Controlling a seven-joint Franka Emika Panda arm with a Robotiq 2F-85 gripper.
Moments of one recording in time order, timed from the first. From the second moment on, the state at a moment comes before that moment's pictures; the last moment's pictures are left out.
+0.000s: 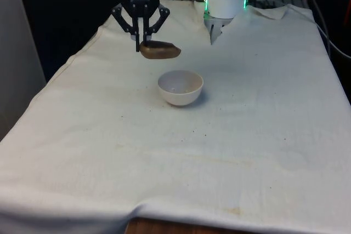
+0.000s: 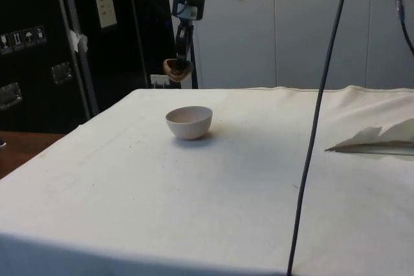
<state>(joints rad) 0.02 0.29 -0.31 -2.08 0.28 2.62 -0.72</state>
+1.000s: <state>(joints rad) 0.04 0.27 -0.30 -2.17 0.03 2.77 -0.56</state>
